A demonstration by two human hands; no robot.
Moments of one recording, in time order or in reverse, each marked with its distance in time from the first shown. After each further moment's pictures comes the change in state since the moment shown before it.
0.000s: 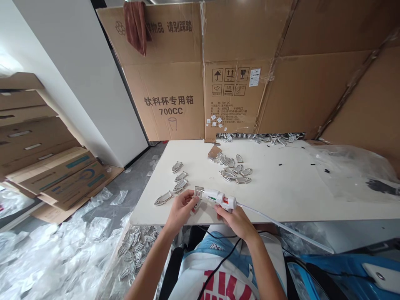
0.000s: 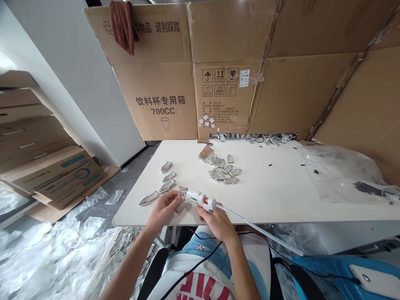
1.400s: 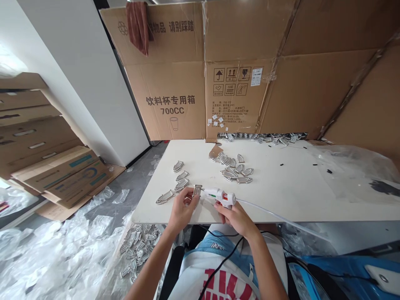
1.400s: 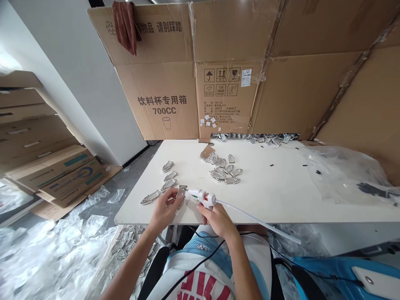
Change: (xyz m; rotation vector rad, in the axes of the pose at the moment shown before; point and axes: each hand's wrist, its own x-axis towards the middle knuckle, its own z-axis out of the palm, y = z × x) left_hand 0.004 -0.020 -0.001 0.191 0.109 0.217; right_hand 0.005 -0.005 -0.002 0.047 -0.121 0.000
